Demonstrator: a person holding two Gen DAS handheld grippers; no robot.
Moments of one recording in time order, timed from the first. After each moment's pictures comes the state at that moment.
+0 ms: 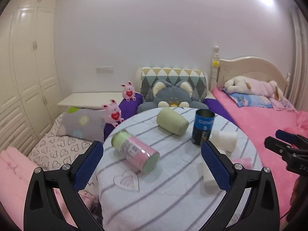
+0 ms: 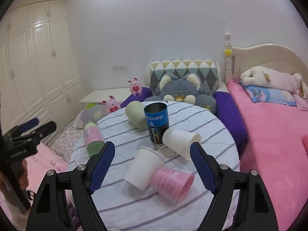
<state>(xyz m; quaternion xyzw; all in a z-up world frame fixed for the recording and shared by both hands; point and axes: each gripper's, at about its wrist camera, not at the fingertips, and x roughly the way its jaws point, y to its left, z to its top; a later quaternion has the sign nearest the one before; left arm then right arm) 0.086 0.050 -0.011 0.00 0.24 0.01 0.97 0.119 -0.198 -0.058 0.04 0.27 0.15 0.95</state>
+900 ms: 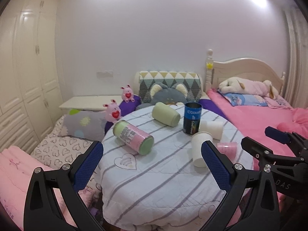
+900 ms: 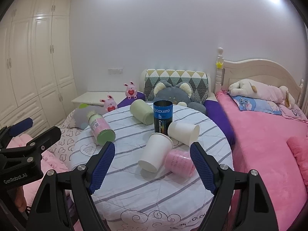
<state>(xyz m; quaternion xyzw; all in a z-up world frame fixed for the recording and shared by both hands) 0.016 0.035 -0.016 0.01 0.22 0.00 0.98 0.048 -0.153 -0.063 0.00 0.23 0.10 0.97</state>
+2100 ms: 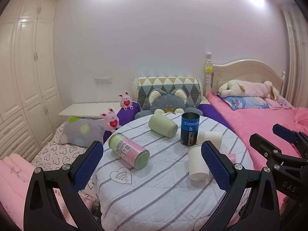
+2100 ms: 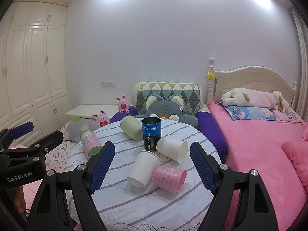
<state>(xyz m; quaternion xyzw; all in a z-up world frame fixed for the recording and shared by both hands) 0.039 0.014 0.006 0.02 0.20 0.01 0.98 0.051 -0.172 -0.045 0.01 0.18 0.08 0.98</state>
